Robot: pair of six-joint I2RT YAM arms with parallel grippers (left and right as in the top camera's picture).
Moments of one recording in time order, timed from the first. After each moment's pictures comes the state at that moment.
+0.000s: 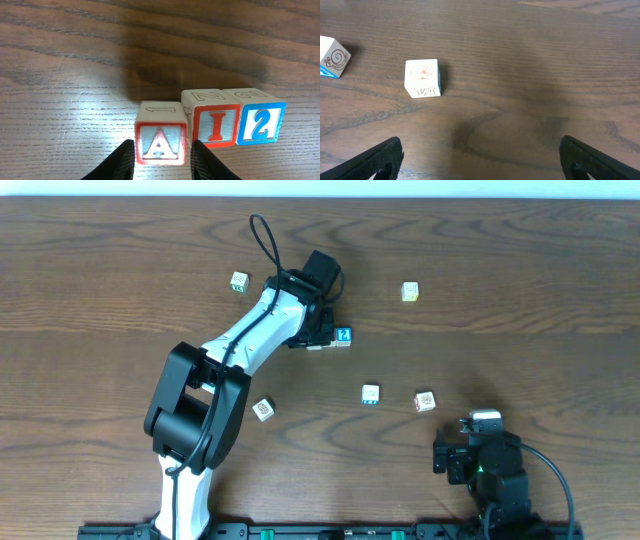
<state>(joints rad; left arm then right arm) -0.51 2.10 1.57 -0.83 0.06 -0.55 0.24 0.15 0.17 -0.72 0.22 0.06</state>
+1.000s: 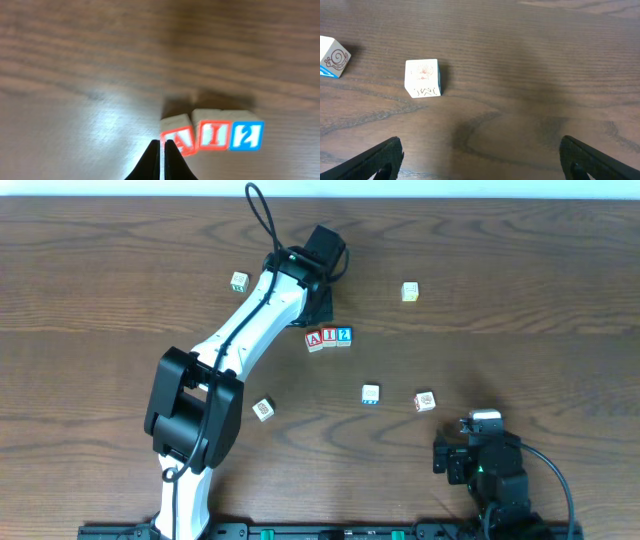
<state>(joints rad) -0.50 2.10 1.77 -1.01 -0.09 -0.55 0.24 0.15 0.17 -0.72 0.22 0.06</state>
